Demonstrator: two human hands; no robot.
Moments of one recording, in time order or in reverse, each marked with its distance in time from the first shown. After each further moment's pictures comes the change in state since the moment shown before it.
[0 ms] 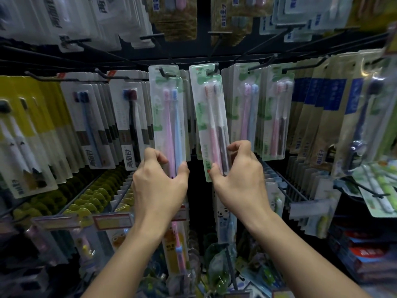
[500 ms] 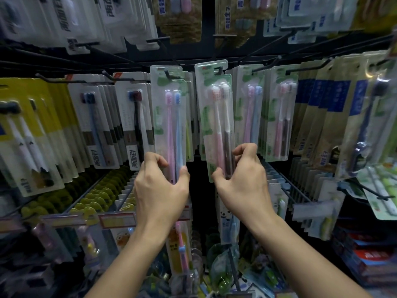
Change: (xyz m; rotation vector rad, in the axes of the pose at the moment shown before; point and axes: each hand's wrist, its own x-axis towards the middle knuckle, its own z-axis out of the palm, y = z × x) left_hand -0.007 -0.011 -0.002 -0.030 0.049 0.056; right_hand -0.004 0.001 0.000 0.037 -0.011 -0.009
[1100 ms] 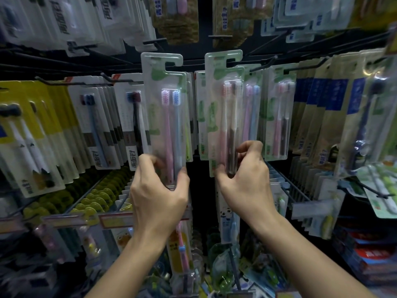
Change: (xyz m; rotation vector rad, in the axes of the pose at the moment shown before) left_hand -0.010 0.003 -0.008 -0.079 0.064 0.109; right_hand 0.003 0.006 -0.002 0.083 0.061 -0.010
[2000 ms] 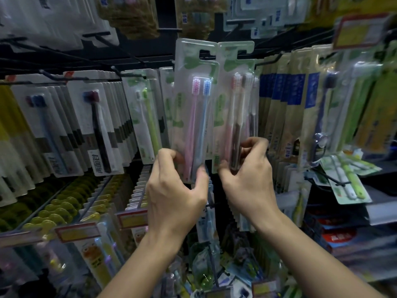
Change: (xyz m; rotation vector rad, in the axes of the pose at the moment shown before) left_hand -0.021 0.053 0.055 -0.098 -0.110 0.126; right_hand 0.004 0.036 -0.047 -0.002 0.092 0.053
